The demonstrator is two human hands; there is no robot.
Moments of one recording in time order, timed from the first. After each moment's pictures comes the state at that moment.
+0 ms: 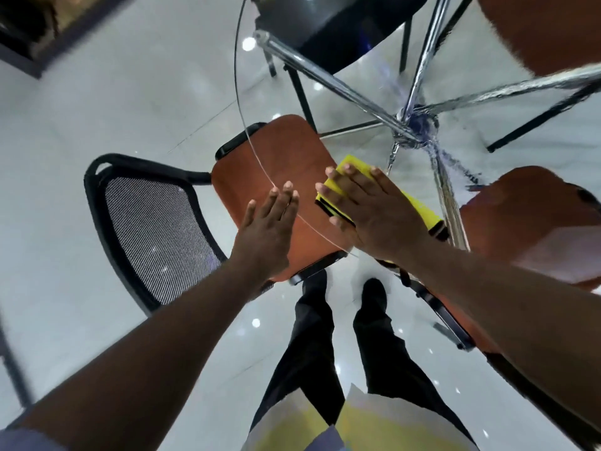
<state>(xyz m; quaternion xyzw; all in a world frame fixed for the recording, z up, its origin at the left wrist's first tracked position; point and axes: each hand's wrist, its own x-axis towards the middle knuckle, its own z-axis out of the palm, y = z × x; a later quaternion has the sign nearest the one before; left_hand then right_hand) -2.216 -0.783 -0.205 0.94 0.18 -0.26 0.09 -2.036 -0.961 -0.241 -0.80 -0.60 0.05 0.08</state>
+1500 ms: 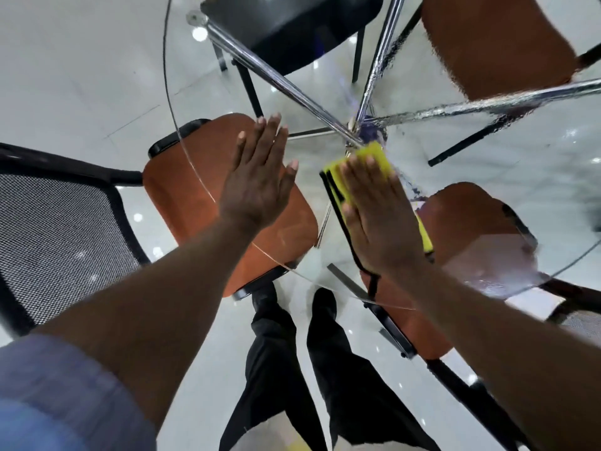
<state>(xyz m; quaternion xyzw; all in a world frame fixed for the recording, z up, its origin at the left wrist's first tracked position) -2.088 -0.789 -0.264 0.97 0.19 0.09 0.14 -1.985 -1.018 -0.247 -0.86 -0.48 0.00 0.14</state>
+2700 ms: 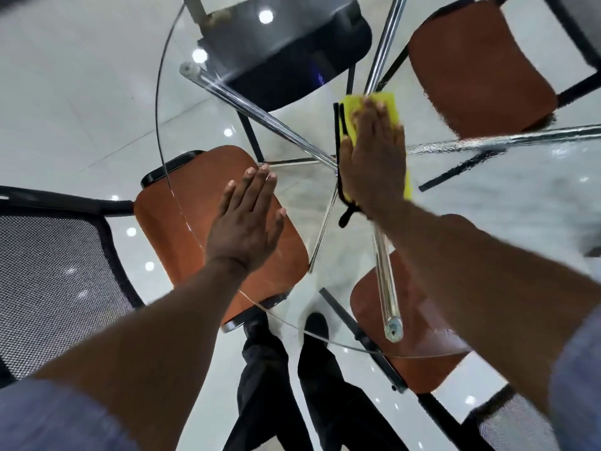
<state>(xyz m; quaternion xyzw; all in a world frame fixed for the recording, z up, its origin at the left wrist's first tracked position) -2.078 -0.785 -0.262 0.96 0.23 0.00 0.13 -1.857 -0.905 -0.248 -0.94 -0.31 -0.07 0.12</state>
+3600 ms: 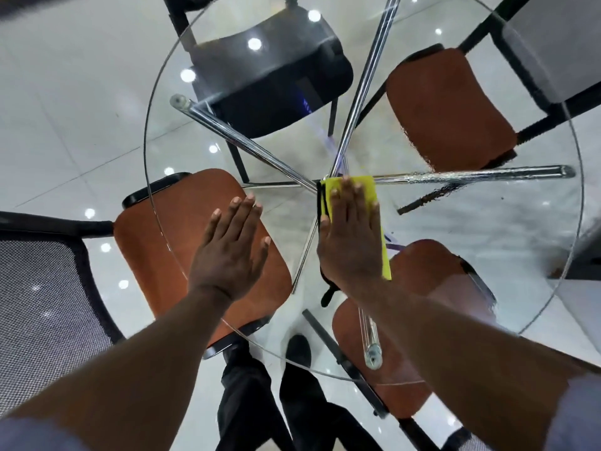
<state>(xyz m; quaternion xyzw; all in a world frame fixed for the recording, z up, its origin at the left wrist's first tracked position) -2.078 -0.786 -0.260 0.96 0.23 0.00 0.13 -1.923 -0.951 -0.253 -0.93 -0.37 -0.04 0.06</state>
